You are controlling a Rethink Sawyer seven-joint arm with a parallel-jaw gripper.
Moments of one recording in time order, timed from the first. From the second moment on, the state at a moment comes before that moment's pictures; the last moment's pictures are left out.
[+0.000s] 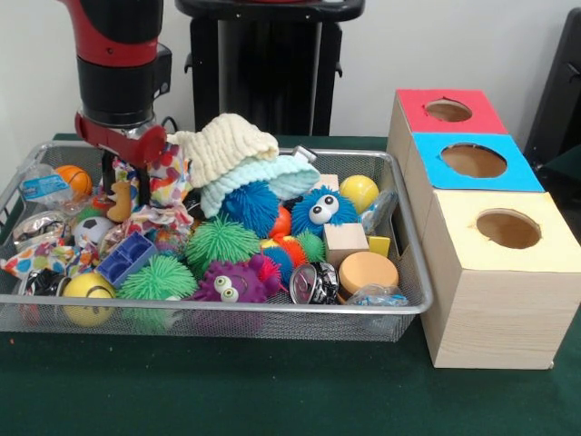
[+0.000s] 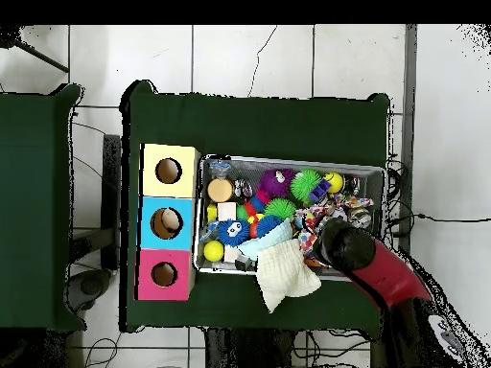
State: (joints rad) arm -0.51 -0.52 -0.13 1.74 0.13 0.29 1.63
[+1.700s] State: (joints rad) arm -0.56 -0.68 -0.14 1.62 0.03 0.47 1.63
